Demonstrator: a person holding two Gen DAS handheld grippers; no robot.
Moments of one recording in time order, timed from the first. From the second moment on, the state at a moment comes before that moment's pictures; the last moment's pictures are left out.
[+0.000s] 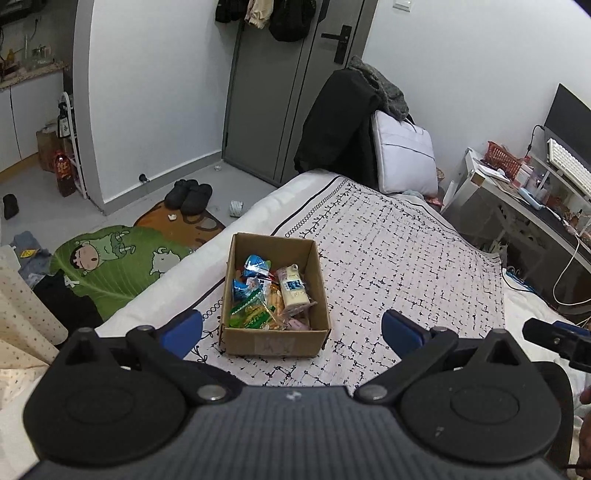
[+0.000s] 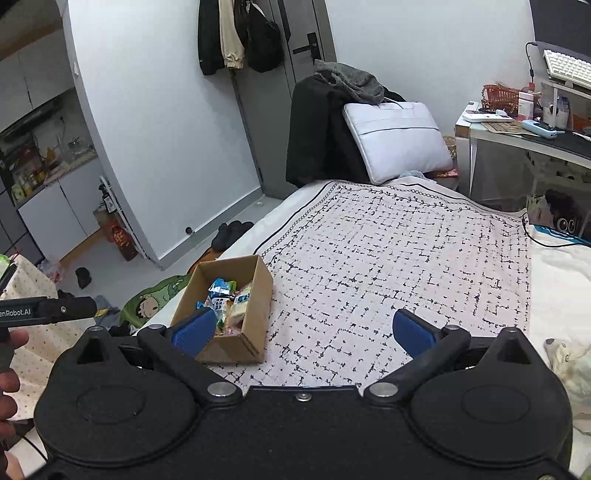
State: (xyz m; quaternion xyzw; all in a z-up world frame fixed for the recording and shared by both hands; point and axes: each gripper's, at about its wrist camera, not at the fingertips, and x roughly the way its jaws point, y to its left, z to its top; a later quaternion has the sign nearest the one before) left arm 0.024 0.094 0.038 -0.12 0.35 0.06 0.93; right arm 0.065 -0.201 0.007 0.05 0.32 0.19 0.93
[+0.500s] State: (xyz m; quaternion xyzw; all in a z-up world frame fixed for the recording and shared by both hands) left arm 0.001 0.075 0.049 -0.09 0.35 0.05 0.93; right arm 0.040 -0.201 0.015 0.01 0.31 0.21 0.93
